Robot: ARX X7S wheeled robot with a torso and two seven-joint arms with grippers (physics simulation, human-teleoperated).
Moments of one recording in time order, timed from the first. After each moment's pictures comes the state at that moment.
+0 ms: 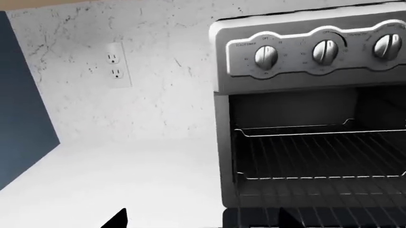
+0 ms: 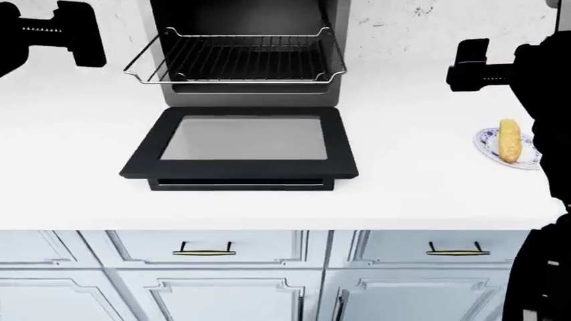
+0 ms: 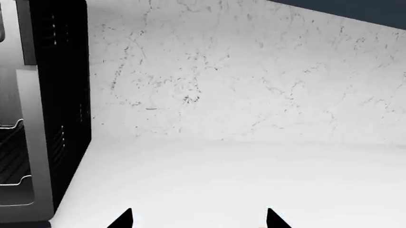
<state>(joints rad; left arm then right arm) -1.41 -0.63 0.11 0.06 -0.94 -1.46 -0.41 1.17 0.38 -0.02 -0.19 0.09 1.37 -0.02</state>
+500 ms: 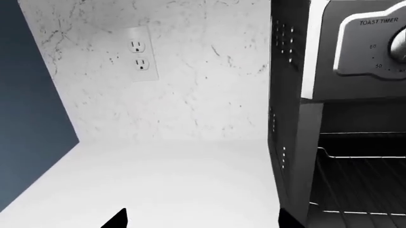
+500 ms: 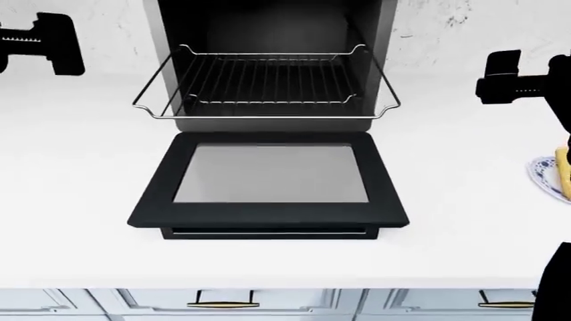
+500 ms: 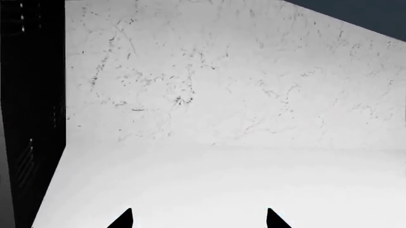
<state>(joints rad) -1.41 -0.71 0.19 -0.02 -0.90 -1.41 -0.36 1.15 0.47 -0.04 -0.29 0.07 1.47 -0.01</state>
